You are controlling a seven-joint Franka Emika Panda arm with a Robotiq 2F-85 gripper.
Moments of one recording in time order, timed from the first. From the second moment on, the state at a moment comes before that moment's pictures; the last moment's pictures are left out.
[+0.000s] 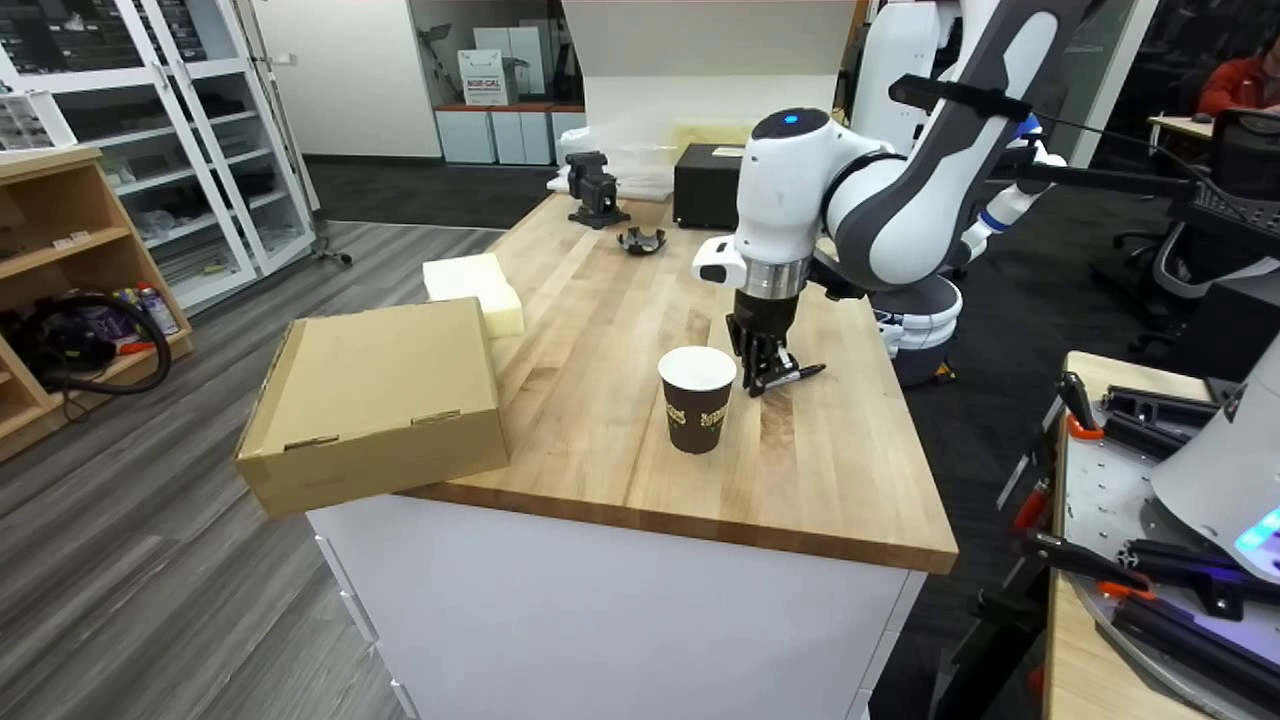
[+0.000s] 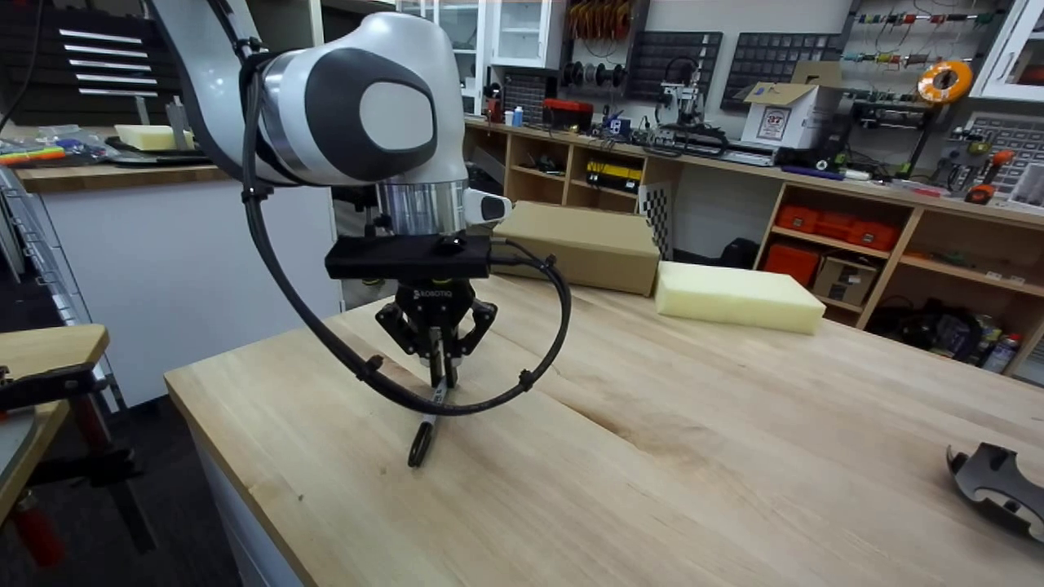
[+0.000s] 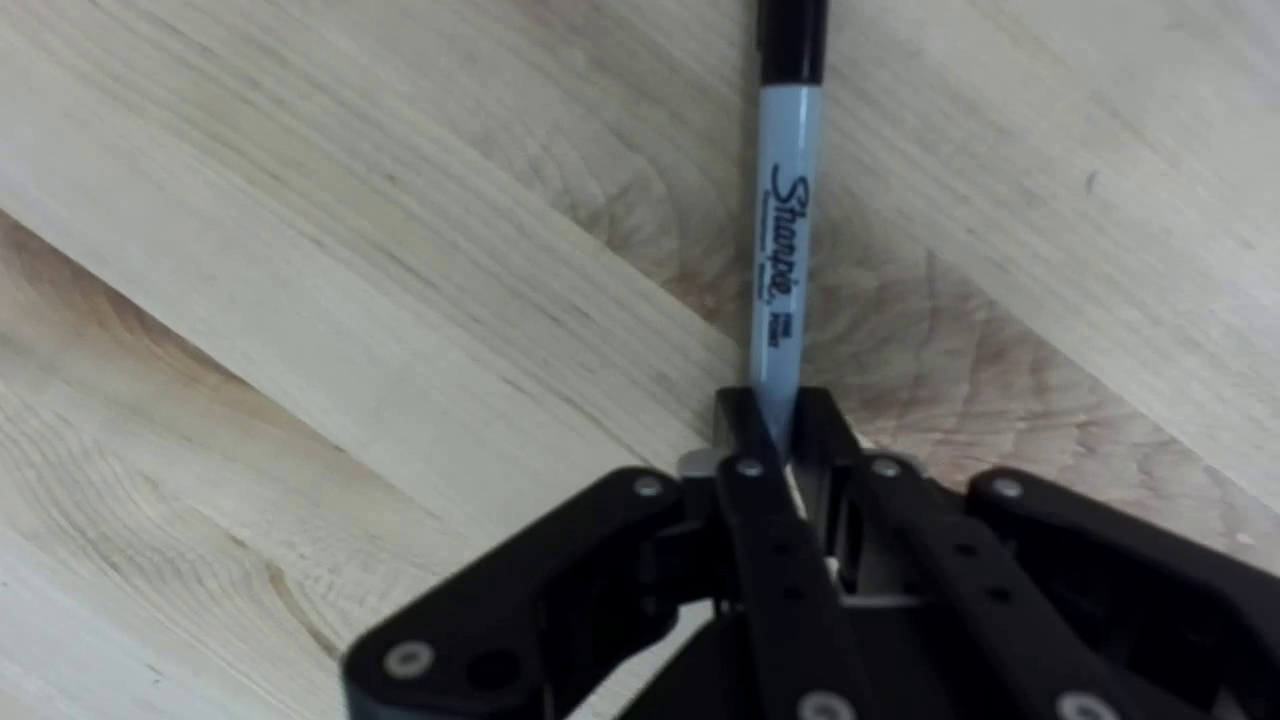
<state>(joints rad) 0.01 0.40 0.06 -2.39 -0.55 2.81 -0.44</state>
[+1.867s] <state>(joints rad) 0.07 0.17 0.13 -2.26 -0.40 2.47 -0.73</state>
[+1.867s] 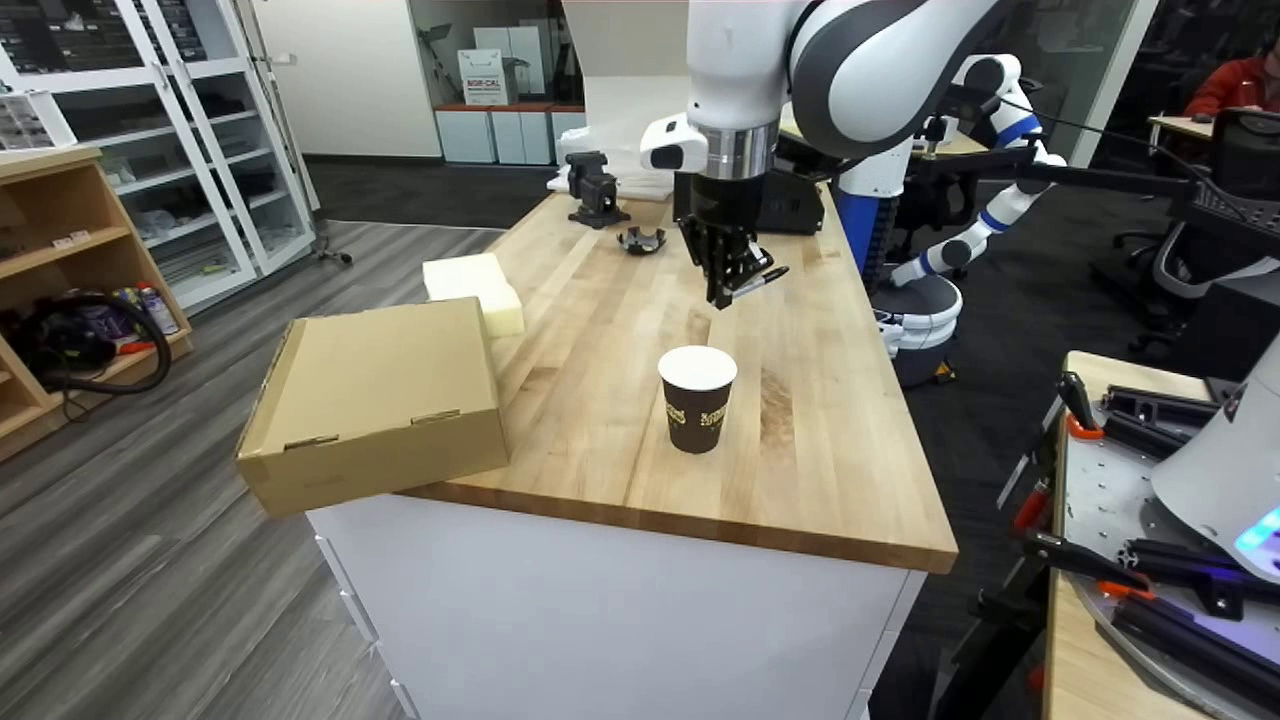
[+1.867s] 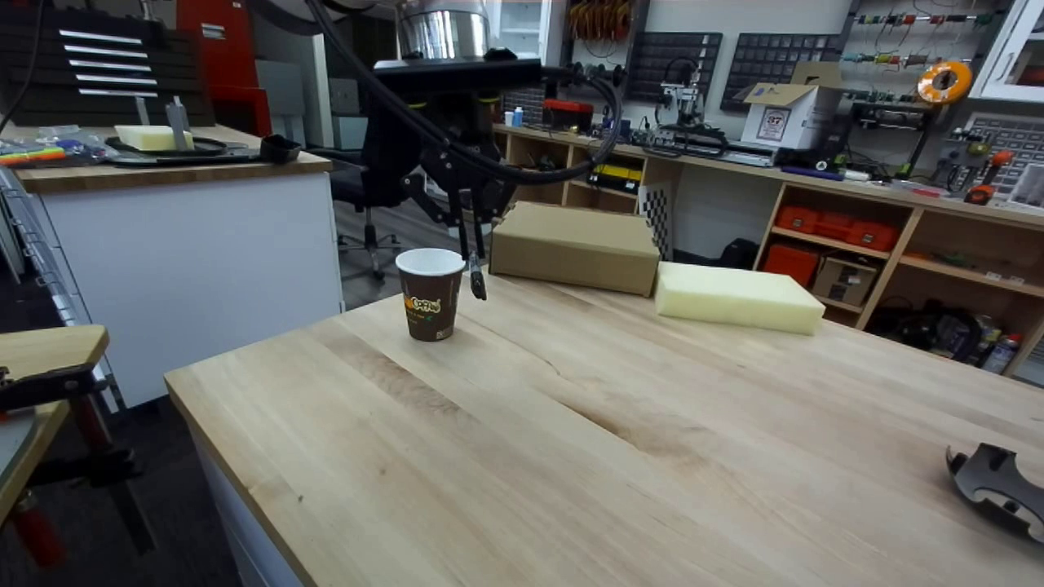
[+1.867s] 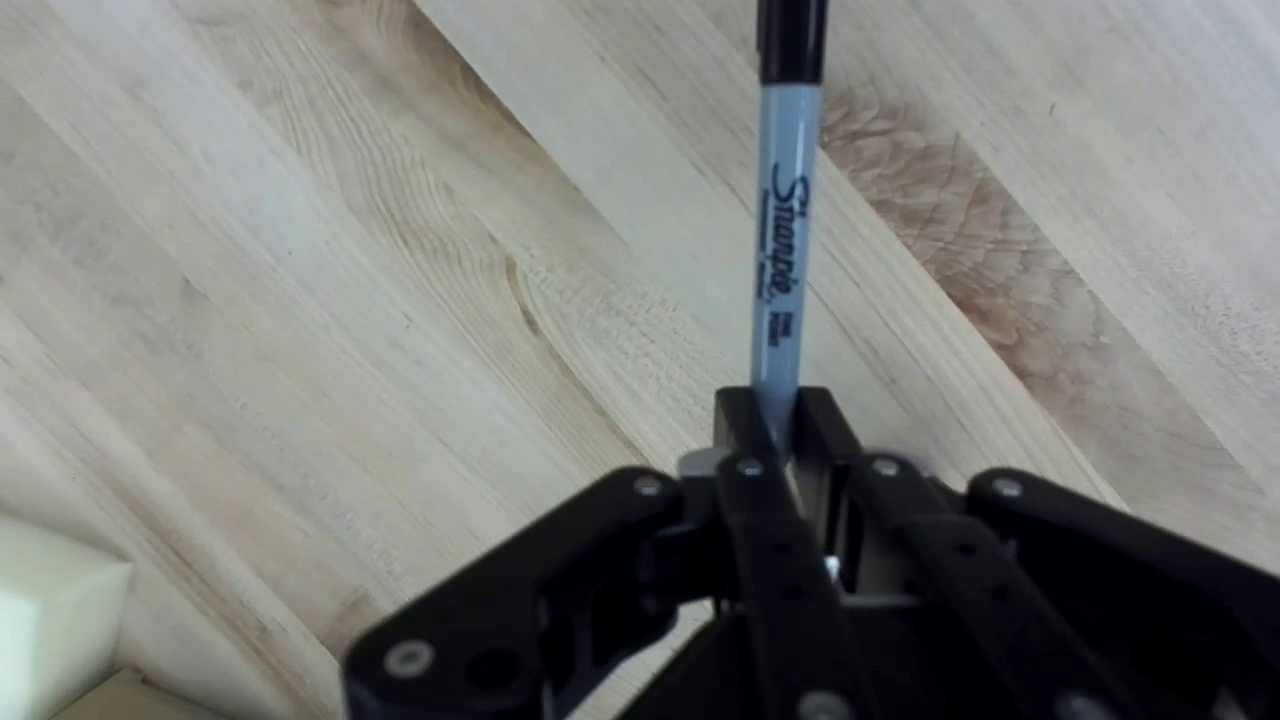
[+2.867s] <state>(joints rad) 0.09 0.28 0.19 -2.18 -0.26 2.49 -0.98</state>
